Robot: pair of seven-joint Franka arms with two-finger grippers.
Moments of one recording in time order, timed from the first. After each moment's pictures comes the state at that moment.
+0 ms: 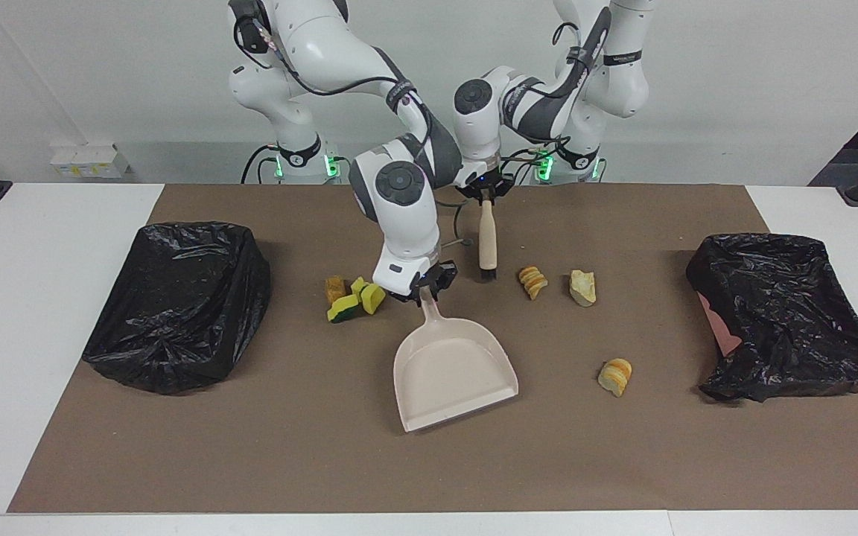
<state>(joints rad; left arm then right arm) -0.88 -0.12 0.05 -2.36 0.03 1.99 -0.74 0.51 0.42 -0.05 -1.57 0.16 1.97 0.04</state>
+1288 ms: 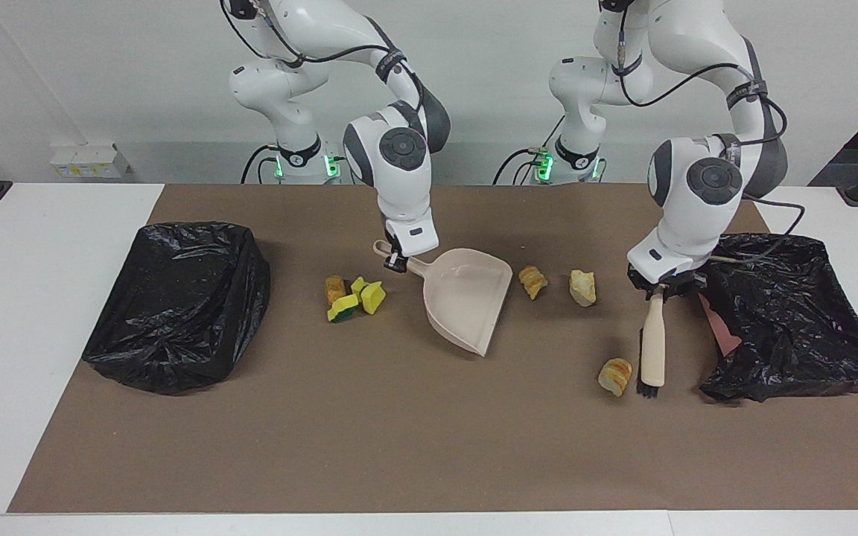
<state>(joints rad) -0.16 0.22 0.06 -1.88 0.21 2.03 0.21 0.59 0.24 -0.03 -1.89 0.05 2.01 -0.63</state>
